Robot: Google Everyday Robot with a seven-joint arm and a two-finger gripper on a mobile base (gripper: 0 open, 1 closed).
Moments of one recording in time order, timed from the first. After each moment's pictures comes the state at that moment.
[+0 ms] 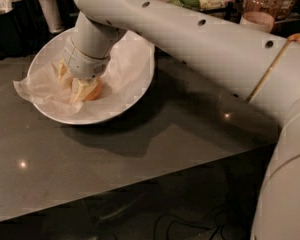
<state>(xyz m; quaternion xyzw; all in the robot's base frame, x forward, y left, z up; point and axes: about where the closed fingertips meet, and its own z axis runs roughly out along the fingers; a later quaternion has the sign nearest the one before) 0.551 0.185 0.874 -0.90 0.34 0.07 0.26</state>
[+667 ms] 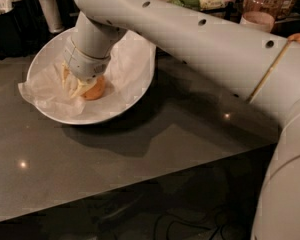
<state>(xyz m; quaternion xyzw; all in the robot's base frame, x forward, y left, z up) 0.551 0.185 0.873 -0.90 0.34 0.07 0.26</state>
